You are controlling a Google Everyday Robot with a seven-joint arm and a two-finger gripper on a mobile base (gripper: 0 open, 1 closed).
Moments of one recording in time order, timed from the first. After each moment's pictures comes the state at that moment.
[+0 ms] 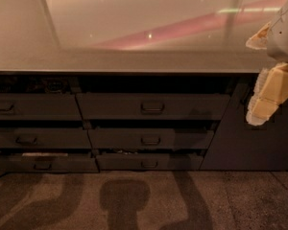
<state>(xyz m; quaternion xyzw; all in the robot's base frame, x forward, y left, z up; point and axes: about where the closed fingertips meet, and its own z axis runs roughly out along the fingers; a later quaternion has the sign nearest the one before) 0.441 -0.214 0.980 -0.60 0.78 -0.04 0.17</state>
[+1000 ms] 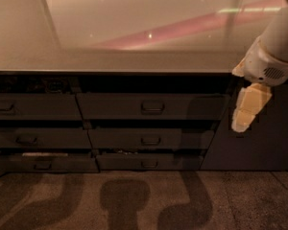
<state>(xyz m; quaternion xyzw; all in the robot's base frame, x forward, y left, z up) 0.490 -0.236 0.886 -0.59 0.80 0.01 0.11</state>
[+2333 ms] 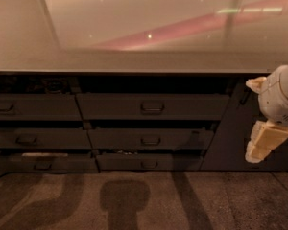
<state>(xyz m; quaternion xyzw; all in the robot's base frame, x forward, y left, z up) 0.434 -0.245 0.879 -0.61 0.77 -0.10 0.17</state>
